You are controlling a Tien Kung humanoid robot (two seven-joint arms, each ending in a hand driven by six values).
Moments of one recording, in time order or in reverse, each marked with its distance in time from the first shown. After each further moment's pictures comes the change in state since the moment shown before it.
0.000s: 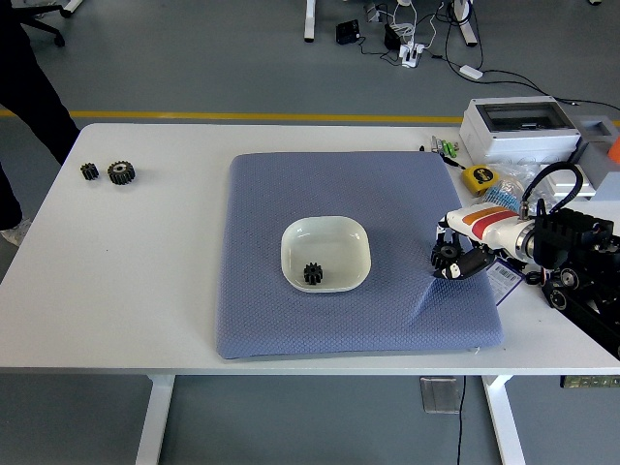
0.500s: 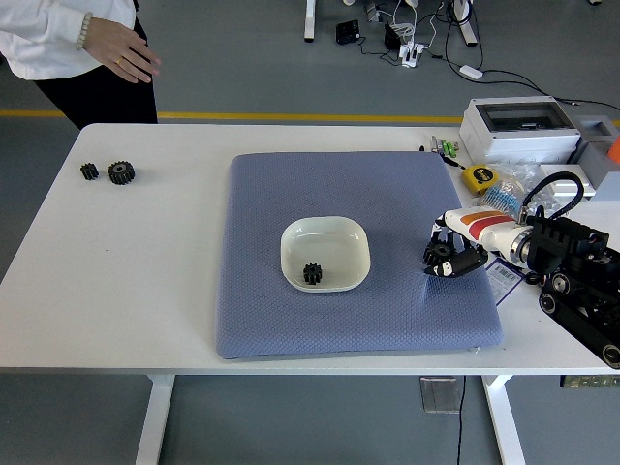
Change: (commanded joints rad) left arm -0.008 0.000 0.011 0.000 -0.012 -0.001 -0.002; right arm -0.012 0.058 -0.016 -0.091 0.094 -0.069 0.014
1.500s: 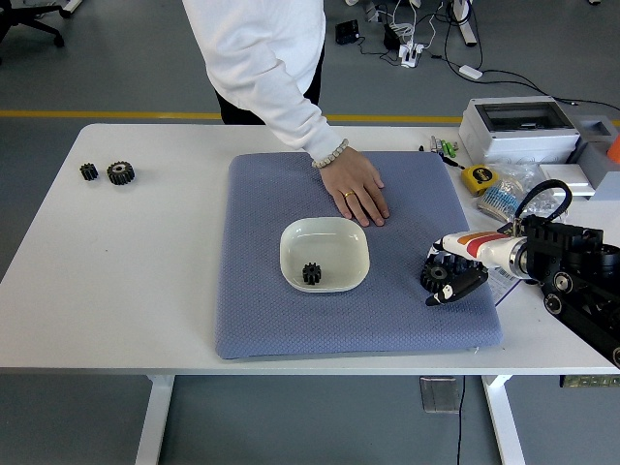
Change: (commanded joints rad) left arm -0.002 0.000 -0.005 0.000 0.004 -0.002 -0.001; right arm 0.005 -0.029 0.013 0.081 0.002 0.193 -0.045
